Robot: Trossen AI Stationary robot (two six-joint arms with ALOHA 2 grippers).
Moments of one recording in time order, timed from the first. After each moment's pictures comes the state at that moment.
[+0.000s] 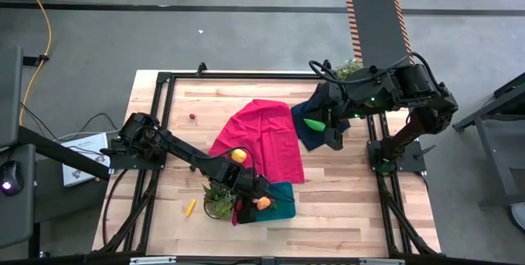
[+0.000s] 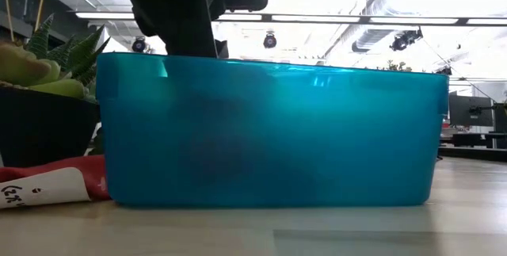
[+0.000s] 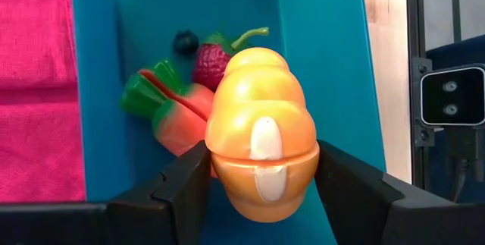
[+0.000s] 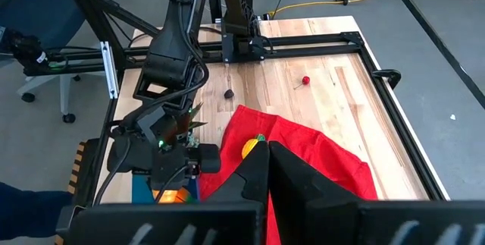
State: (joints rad) left arm -0.26 1.89 1.28 -0.42 0.11 -0.48; right arm 0.19 1.60 2.32 -1.33 0.20 0.15
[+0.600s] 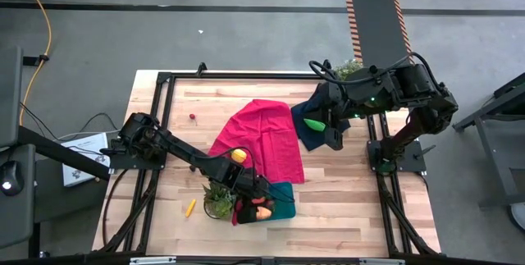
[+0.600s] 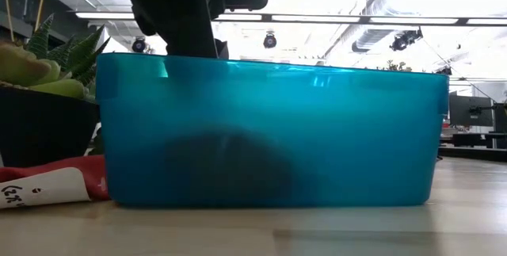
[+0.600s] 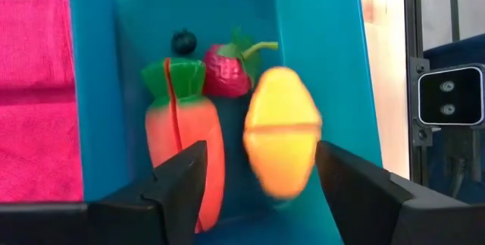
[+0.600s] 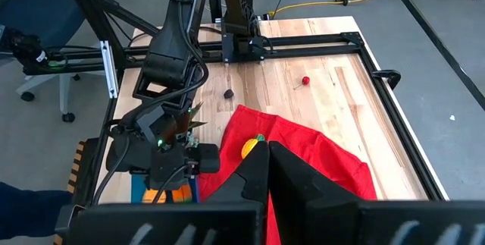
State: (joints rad) left arm -0.26 1.89 1.28 -0.42 0.11 -0.48; right arm 0.19 1.60 2.32 -1.33 0.20 0.15
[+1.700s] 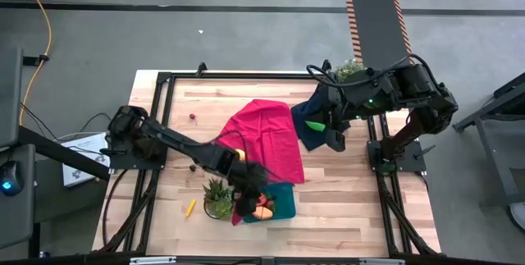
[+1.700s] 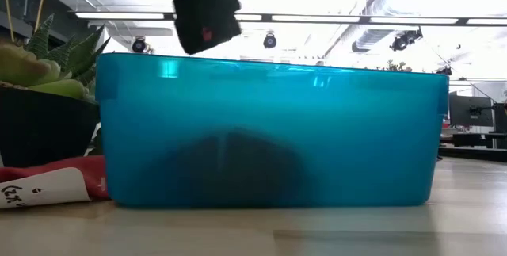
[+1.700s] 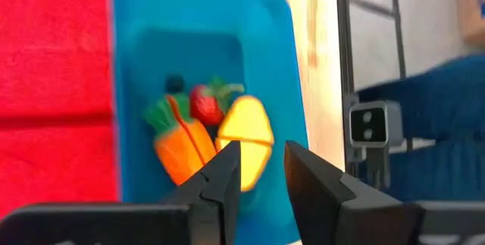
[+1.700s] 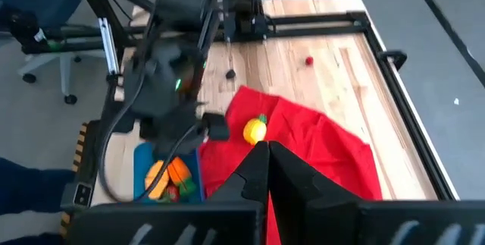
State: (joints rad) left arm -0.20 1.76 1.28 -0.42 0.19 -0.51; right arm 0.19 1.60 2.32 -1.39 0.18 0.16
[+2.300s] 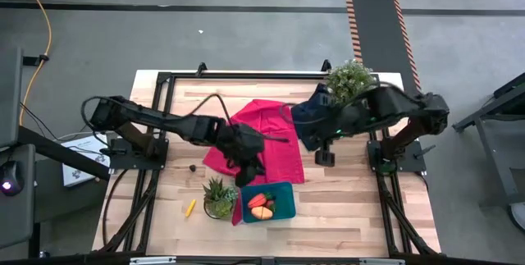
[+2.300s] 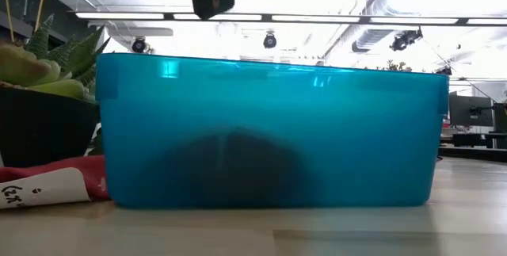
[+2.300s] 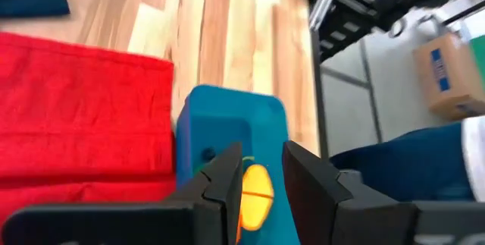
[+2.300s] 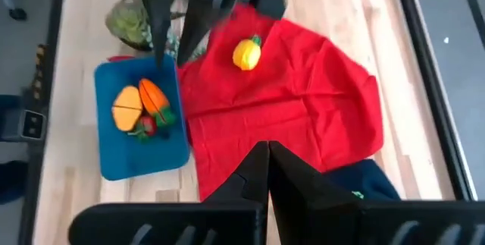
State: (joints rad) left arm -0.03 1.56 1.28 -0.43 0.24 -0.48; right arm 0.24 1.59 2.05 -1.41 0.24 0.21
